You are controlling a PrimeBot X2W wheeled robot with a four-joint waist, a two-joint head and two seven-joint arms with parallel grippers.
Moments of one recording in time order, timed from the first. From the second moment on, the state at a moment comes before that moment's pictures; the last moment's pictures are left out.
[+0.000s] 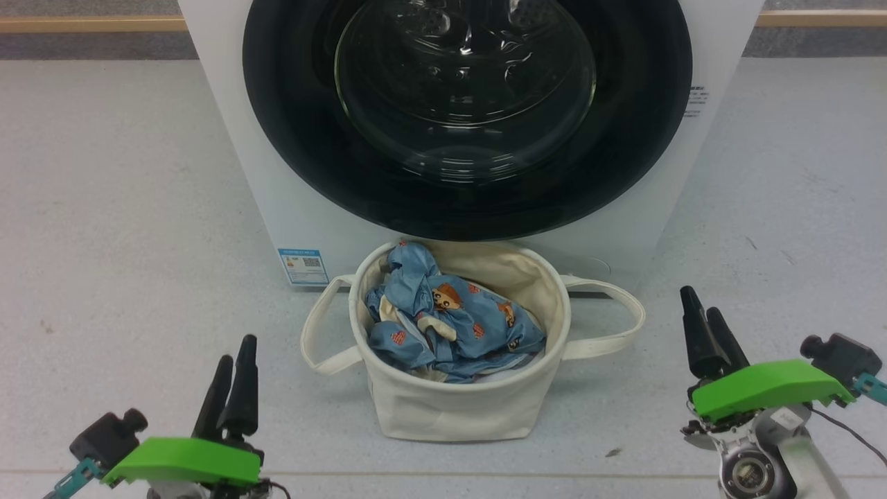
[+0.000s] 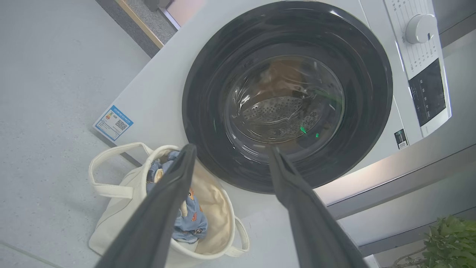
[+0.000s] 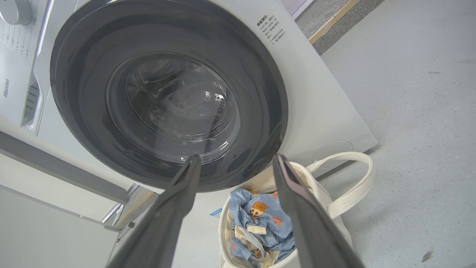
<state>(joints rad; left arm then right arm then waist) -0.13 0.06 -0.02 0.34 -0.96 -0.12 -0.07 -0.16 -0.14 0.13 0.25 0.98 0.13 -0.07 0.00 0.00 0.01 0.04</state>
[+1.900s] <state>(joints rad) -0.23 0.05 -0.01 0.38 -0.28 -0.12 -0.23 -0.28 -0.25 0.34 0.26 0.42 0.13 -0.23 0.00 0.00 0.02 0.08</state>
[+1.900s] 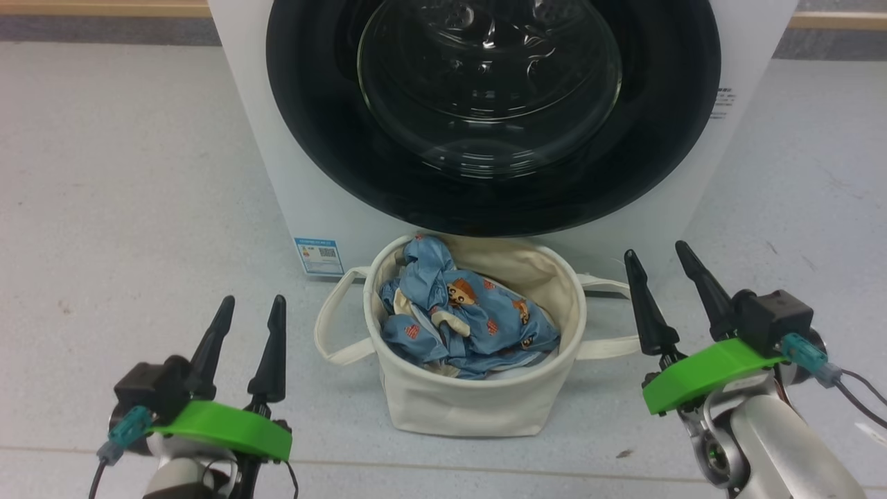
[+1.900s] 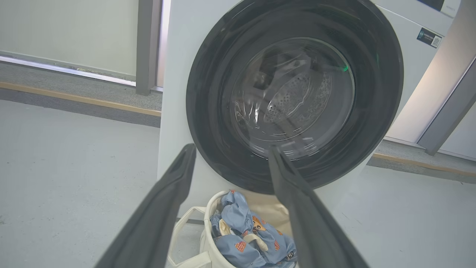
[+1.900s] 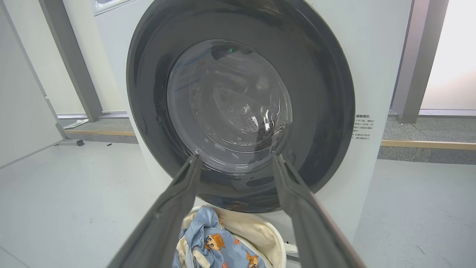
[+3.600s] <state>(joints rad) -0.27 0.04 0.04 0.46 -0.30 -0.12 -0.25 -0.30 -0.25 0.28 0.30 0.36 0.13 -0.25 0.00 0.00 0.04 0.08</state>
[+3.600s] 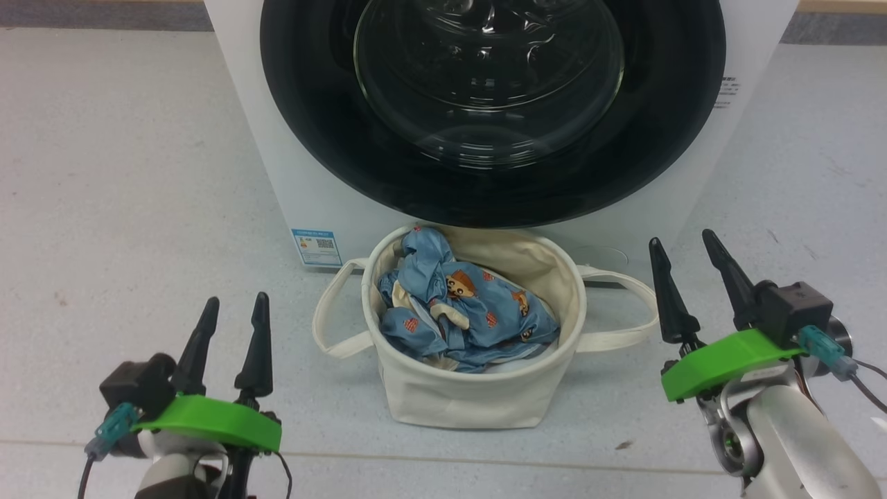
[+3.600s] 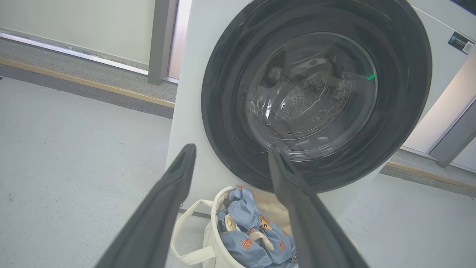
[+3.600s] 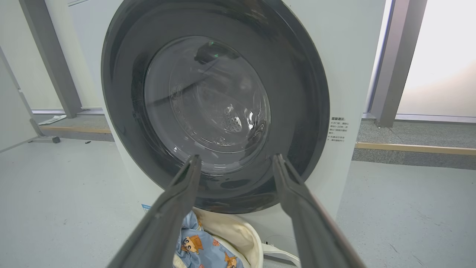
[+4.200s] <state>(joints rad) -0.27 0.04 0.04 0.46 -0.29 -0.12 -0.25 -0.30 -0.25 0.28 0.31 0.36 0.13 -0.25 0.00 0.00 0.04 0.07</state>
